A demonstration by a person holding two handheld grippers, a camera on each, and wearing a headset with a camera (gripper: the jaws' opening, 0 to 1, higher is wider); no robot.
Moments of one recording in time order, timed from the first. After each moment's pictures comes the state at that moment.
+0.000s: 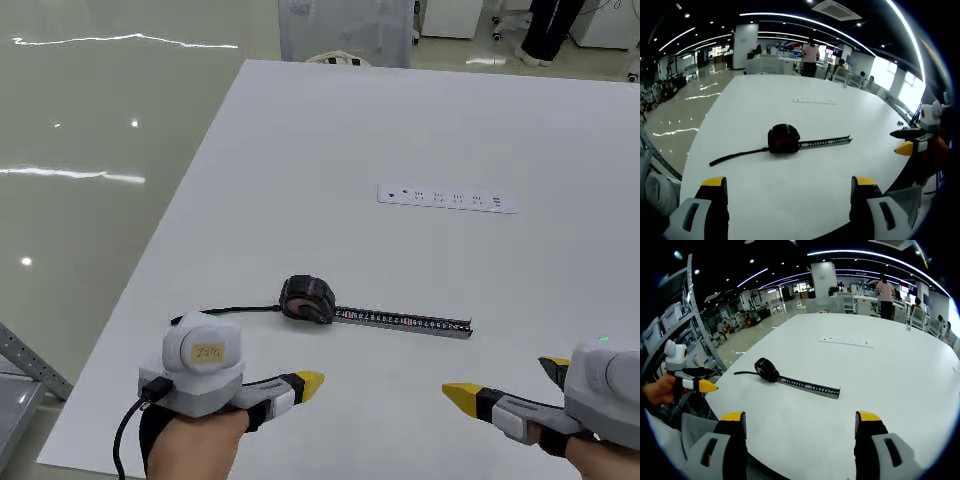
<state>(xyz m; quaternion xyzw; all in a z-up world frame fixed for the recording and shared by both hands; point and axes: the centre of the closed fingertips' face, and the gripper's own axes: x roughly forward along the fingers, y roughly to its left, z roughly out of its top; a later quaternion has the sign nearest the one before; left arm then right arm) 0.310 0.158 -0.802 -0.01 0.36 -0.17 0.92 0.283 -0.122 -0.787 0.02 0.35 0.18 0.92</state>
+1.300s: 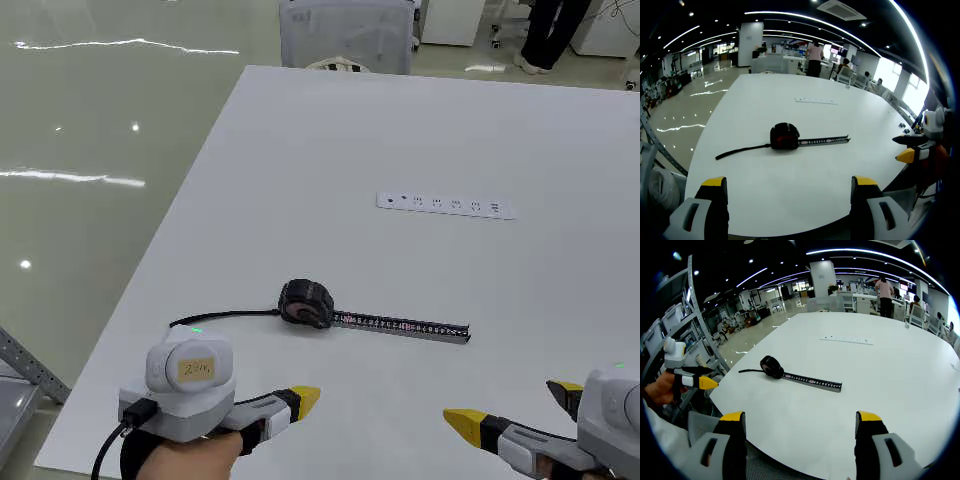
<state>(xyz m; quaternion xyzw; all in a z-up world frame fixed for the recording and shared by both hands) 0.291 0.160 -0.786 -0.01 0.37 -0.15 0.92 0.260 -0.119 -0.778 0.03 0.36 0.18 0.92</state>
